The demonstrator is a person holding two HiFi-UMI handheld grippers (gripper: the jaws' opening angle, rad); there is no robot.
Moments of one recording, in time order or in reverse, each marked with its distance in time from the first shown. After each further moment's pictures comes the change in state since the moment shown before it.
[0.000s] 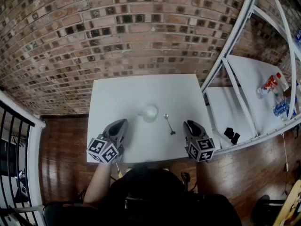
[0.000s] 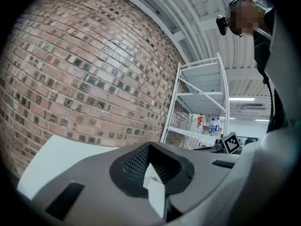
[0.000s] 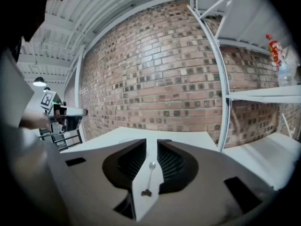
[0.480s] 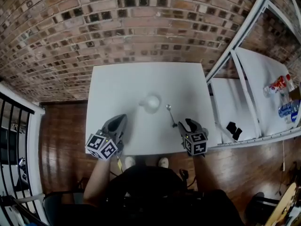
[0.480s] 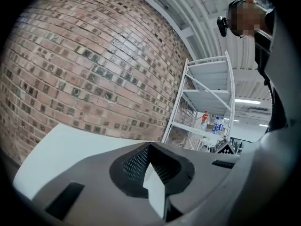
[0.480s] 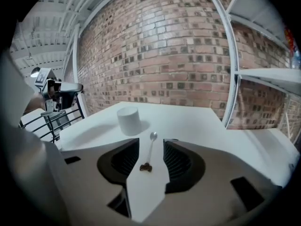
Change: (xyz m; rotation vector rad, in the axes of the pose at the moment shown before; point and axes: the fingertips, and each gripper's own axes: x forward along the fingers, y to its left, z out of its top) left arm 0.003 0.024 -0.022 -0.045 0.046 0.042; right arm 0.048 -0.004 -0.083 -0.036 0.274 0.011
